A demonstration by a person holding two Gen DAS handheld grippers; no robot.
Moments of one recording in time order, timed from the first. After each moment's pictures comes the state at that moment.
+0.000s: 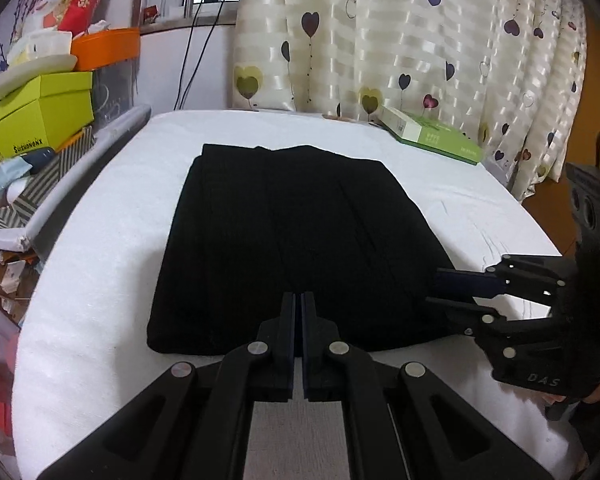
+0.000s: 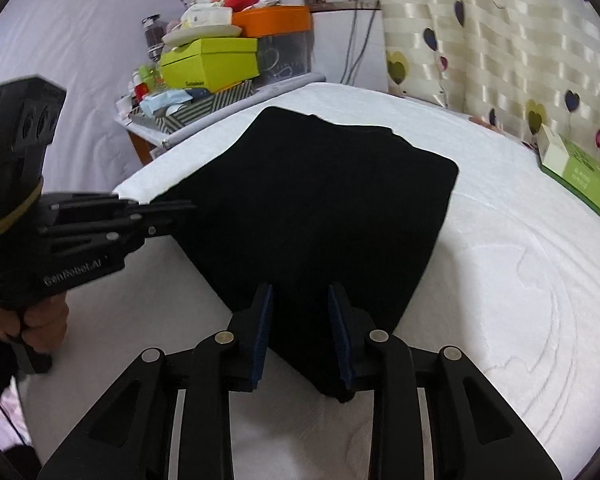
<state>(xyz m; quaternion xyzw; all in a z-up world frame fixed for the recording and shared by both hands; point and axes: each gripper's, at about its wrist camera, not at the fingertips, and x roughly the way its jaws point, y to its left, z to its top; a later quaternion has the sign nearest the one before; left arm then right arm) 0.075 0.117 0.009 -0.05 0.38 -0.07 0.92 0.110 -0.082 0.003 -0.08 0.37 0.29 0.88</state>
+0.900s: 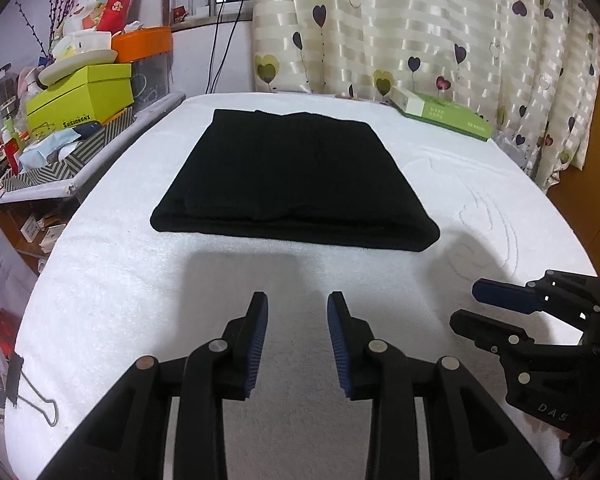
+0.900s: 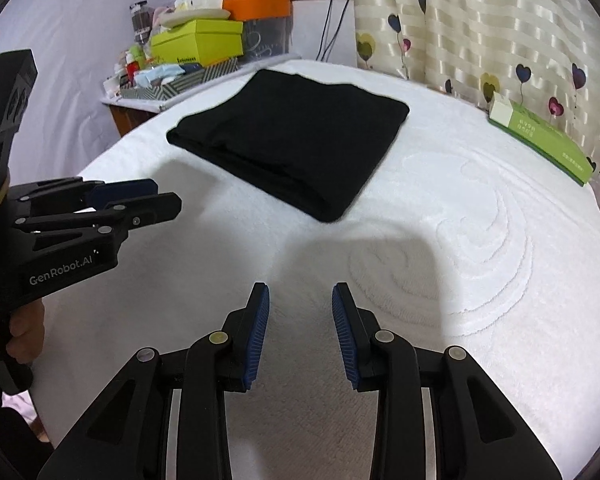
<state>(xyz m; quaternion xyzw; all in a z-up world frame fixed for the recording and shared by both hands) -0.002 0.058 0.004 -0.03 0.39 0.01 0.92 0.032 -0.117 -0.016 -0.10 0.40 0.24 0.88</state>
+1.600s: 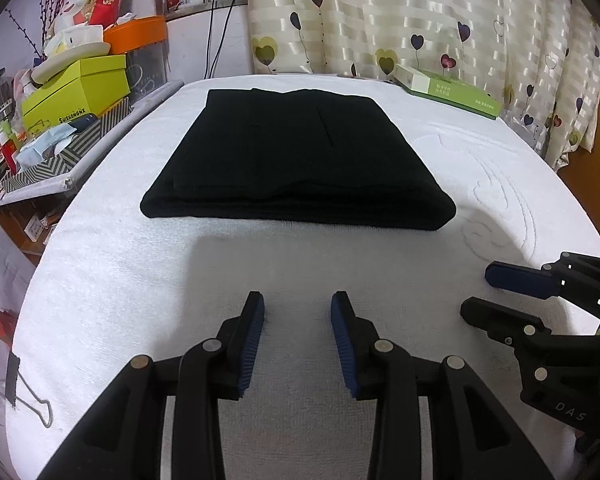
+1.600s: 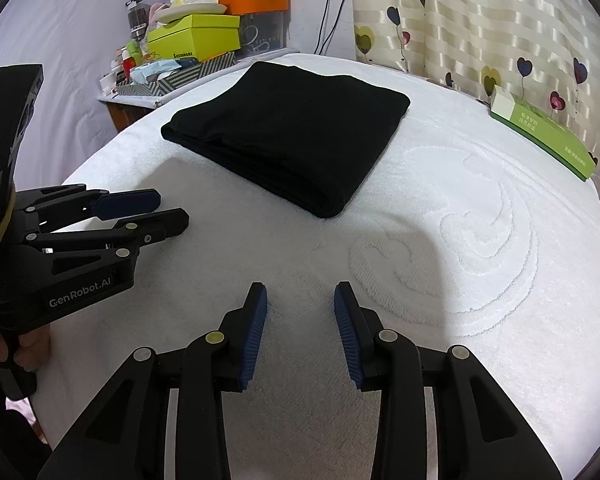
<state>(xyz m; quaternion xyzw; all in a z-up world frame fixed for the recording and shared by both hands) 0.003 0.050 -0.008 -0.01 0.42 0.02 0.91 0.033 -0.117 -0.017 -0.10 0.40 0.23 0.88</state>
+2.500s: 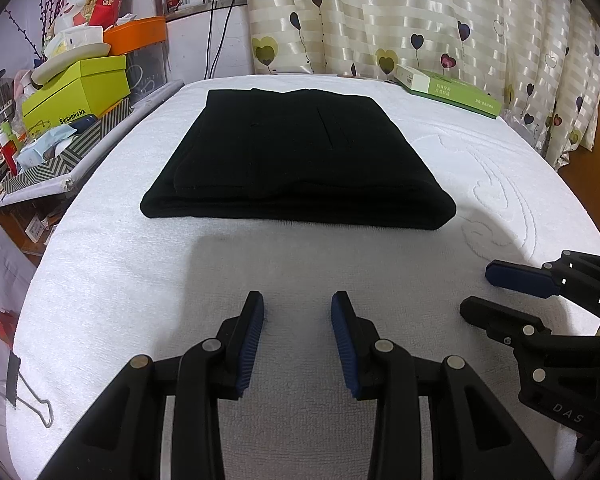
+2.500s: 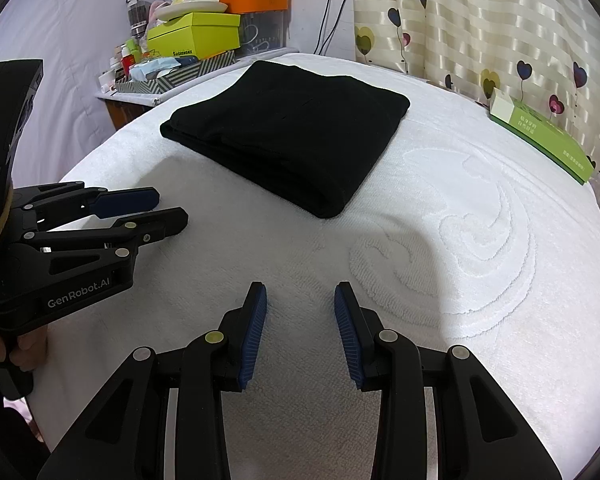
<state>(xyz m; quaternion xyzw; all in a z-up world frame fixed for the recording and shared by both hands) 0.004 0.052 -0.009 -0.01 0.42 0.02 0.91 0.032 -0.116 -0.018 -0.11 0.40 0.23 0.88</state>
